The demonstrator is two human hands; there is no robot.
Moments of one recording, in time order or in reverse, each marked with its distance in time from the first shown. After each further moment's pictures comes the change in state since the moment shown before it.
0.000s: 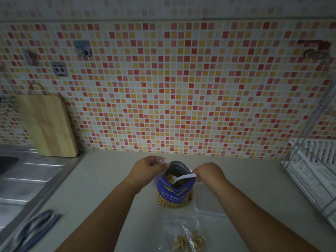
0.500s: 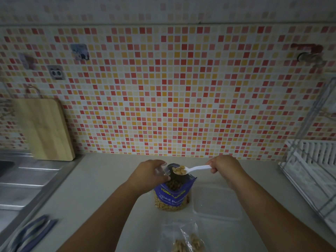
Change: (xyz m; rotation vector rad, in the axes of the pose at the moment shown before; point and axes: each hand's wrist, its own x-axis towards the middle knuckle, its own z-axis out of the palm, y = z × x) left_hand 0.002 0.008 0.004 0.491 -0.040 0.159; right_hand -0.012 0.037 -0.044 -0.157 -0.015 0.069
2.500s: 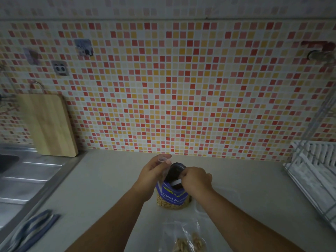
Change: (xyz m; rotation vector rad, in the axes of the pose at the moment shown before) left_hand -0.004 -0.001 0.024 -0.995 0.061 -0.088; right_hand 0.003 -0.079 0.069 0.345 0.384 -0.019
